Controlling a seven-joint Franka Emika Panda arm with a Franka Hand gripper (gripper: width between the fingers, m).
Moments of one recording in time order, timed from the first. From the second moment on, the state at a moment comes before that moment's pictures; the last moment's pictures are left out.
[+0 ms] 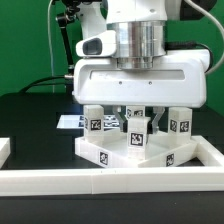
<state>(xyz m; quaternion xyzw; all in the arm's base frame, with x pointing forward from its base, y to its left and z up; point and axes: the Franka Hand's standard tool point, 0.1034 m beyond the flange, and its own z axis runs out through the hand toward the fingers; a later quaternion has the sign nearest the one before) 0.607 0.023 0.069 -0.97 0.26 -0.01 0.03</state>
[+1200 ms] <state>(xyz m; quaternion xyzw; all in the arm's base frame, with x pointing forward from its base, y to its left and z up) 0.614 0.010 0.070 -0.76 0.65 -0.02 0.03</state>
